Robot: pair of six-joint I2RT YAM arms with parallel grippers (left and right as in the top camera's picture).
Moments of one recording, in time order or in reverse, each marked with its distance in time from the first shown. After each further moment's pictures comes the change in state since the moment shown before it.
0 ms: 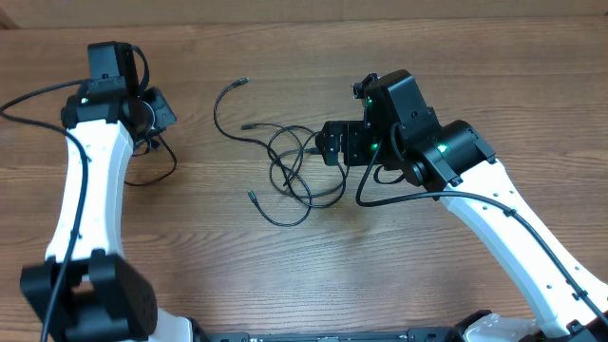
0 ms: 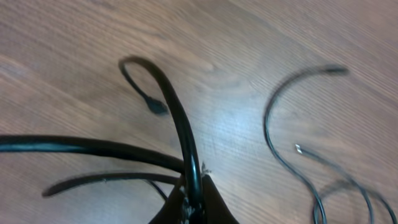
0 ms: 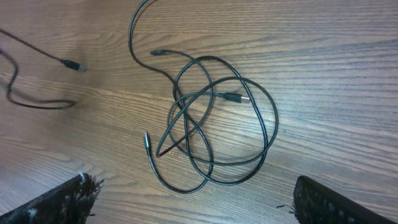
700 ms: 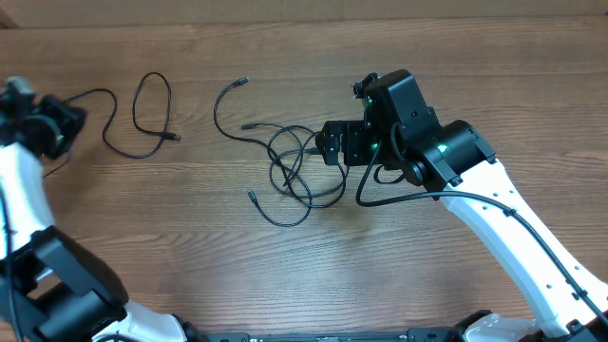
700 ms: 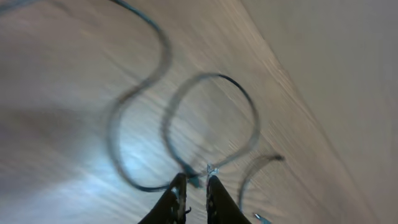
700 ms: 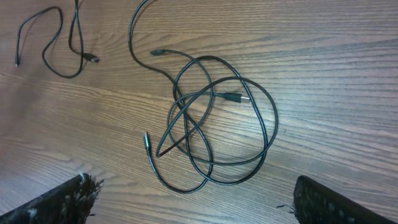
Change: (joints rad) left arm 0.459 0.086 -0.019 0.266 0.589 0.022; right arm -0.001 0.001 0.000 0.002 0.000 -0.001
